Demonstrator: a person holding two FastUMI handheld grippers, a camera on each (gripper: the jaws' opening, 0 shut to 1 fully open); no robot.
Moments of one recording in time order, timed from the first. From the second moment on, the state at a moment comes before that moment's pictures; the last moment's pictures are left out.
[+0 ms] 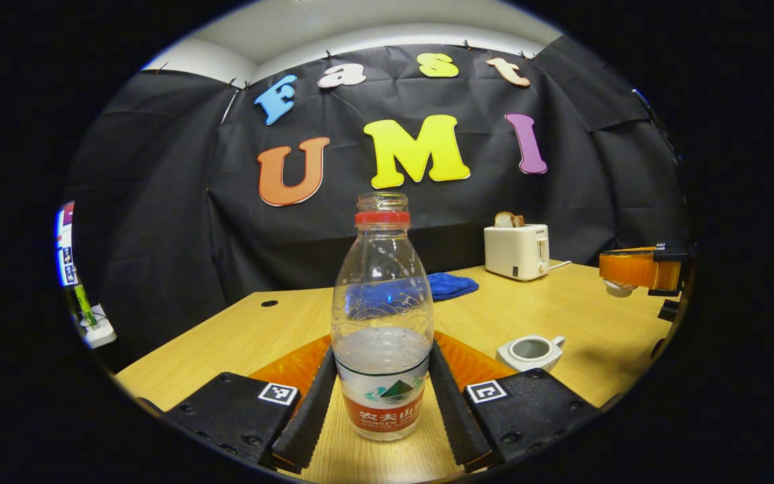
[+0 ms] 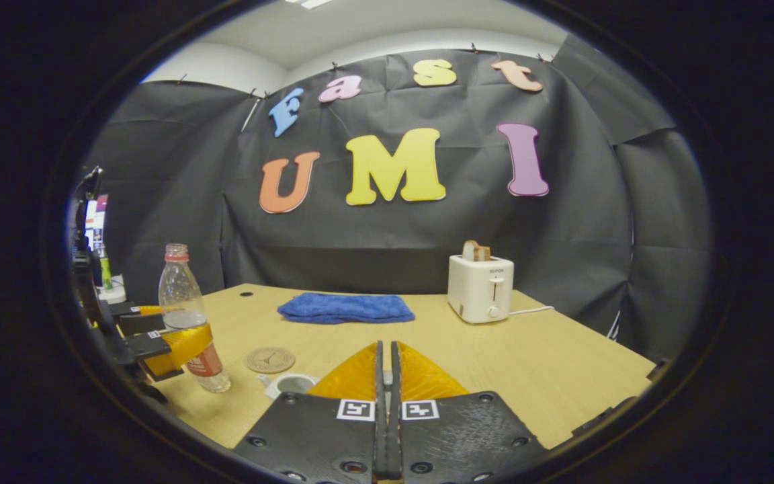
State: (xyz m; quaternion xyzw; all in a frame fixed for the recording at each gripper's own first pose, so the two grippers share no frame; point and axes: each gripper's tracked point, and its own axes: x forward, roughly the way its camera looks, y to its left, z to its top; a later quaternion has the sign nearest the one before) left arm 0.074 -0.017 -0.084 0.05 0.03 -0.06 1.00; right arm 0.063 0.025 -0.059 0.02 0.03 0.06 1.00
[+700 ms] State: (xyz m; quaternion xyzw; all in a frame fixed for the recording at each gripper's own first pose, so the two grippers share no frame) left arm 0.079 -0.009 -0.092 0.36 0.10 -0.03 0.93; right arm 0.063 -0.013 -0.054 0.00 0.04 0.04 1.00
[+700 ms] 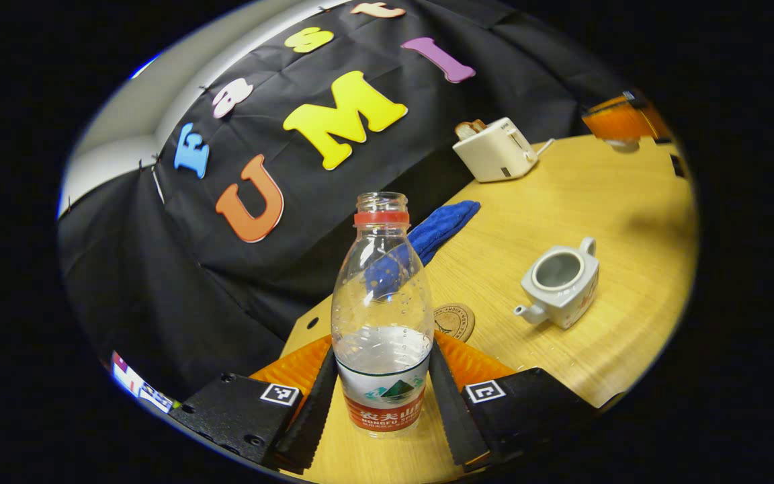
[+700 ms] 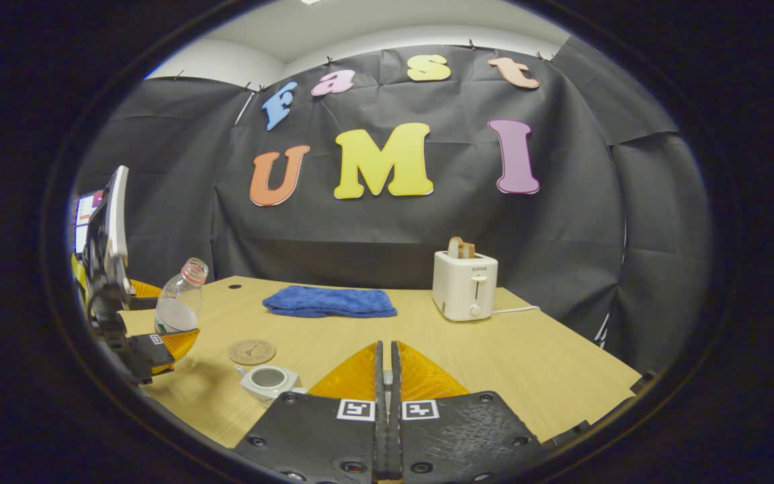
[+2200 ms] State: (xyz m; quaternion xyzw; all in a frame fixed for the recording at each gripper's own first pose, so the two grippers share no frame) left arm 0.076 -0.032 -0.085 0.80 0.12 -0.05 0.58; right arm 0.061 -0.059 -0.047 0.03 0.06 0.03 1.00
